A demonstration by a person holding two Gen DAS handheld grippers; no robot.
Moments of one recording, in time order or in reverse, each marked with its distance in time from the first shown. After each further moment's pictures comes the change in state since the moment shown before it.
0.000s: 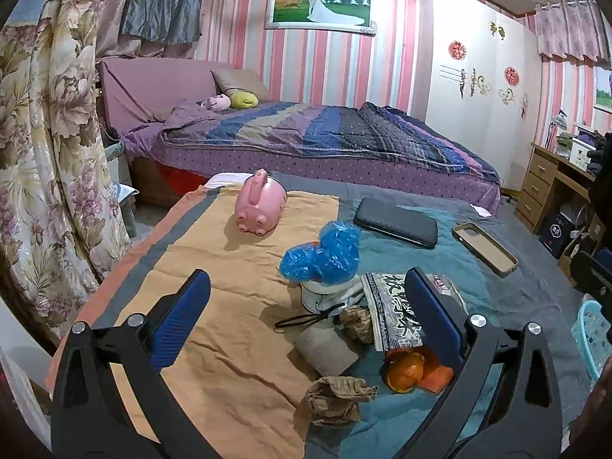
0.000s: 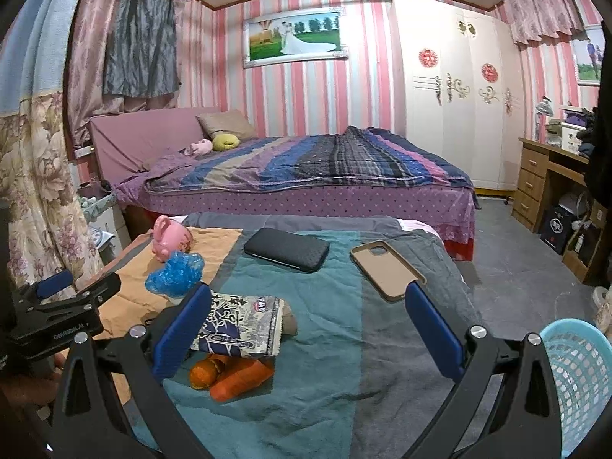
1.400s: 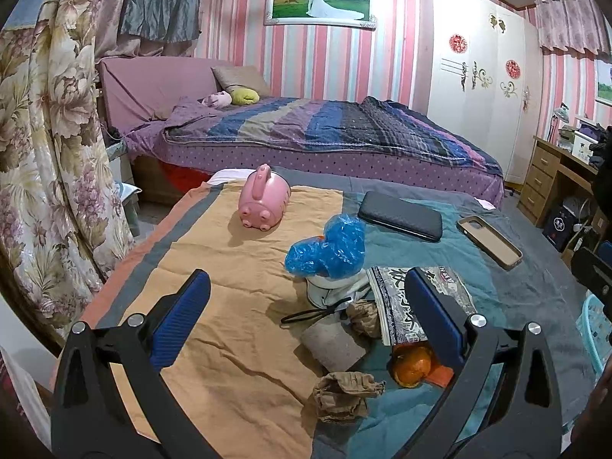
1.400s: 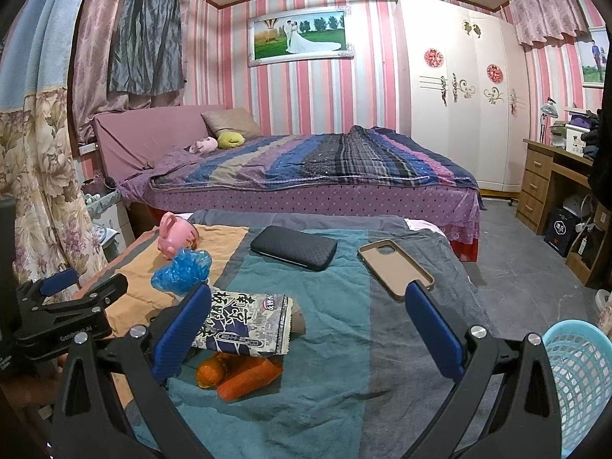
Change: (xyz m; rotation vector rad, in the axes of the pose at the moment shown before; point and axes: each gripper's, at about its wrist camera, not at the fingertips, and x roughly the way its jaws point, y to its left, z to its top) left arm 0.002 0.001 -0.002 0.015 0.016 0.012; right arm 0.000 0.008 -0.001 -0.018 0.005 0.020
